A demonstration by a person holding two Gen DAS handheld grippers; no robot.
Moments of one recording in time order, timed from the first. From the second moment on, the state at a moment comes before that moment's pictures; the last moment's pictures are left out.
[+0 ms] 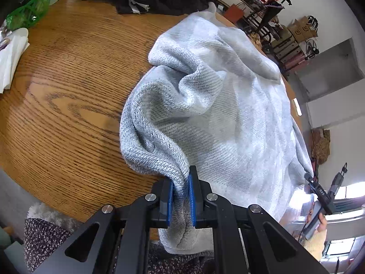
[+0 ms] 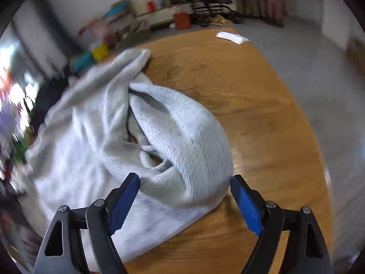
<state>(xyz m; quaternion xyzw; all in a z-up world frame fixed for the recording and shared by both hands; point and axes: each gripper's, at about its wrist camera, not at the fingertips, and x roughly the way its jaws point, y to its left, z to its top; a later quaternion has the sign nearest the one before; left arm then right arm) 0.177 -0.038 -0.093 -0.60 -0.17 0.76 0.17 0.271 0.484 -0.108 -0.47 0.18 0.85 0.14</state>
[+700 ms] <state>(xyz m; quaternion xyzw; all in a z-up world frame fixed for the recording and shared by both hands) 0.186 0.051 -0.092 -0.64 -0.13 0.71 0.25 0.318 0.586 -0.078 -0.31 0.40 0.84 0.20</state>
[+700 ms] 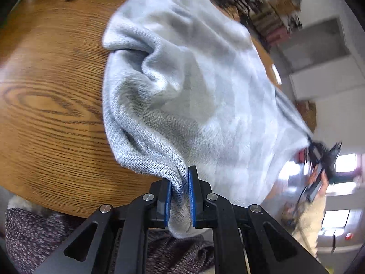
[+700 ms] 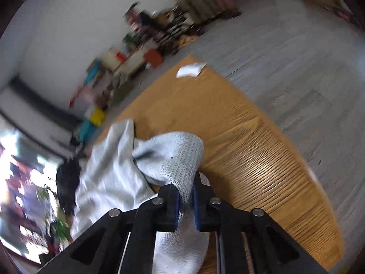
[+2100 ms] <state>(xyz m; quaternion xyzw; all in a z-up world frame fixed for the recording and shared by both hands) -0.063 0.122 -0.118 -0.58 -0.01 0.81 0.12 -0.065 0.561 -0.105 -0.54 0.08 0.83 0.14</state>
